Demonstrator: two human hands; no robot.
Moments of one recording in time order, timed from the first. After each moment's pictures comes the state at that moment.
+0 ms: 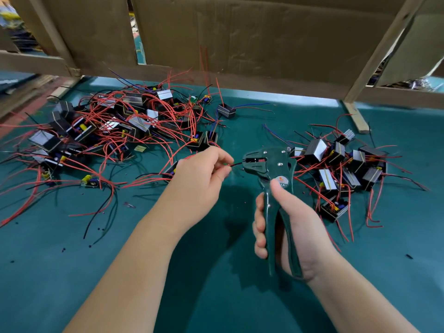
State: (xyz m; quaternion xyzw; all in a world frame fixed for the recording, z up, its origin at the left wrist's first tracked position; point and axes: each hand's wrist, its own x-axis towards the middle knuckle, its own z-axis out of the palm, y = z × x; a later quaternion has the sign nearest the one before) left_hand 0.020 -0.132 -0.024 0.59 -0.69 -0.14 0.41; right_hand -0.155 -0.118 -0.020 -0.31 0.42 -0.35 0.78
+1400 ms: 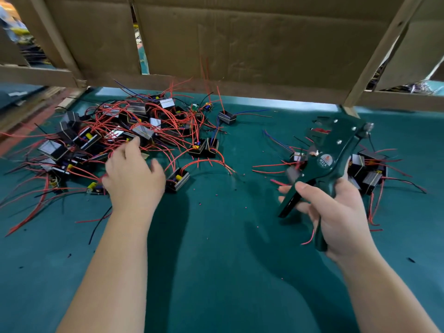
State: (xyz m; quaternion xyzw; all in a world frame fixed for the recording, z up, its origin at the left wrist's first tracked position) left_hand 0.085 -0.141 -0.030 0.86 -0.41 -0.02 0.31; right_hand -0.192 -0.146 -0.024 -0.50 0.42 -0.53 0.54
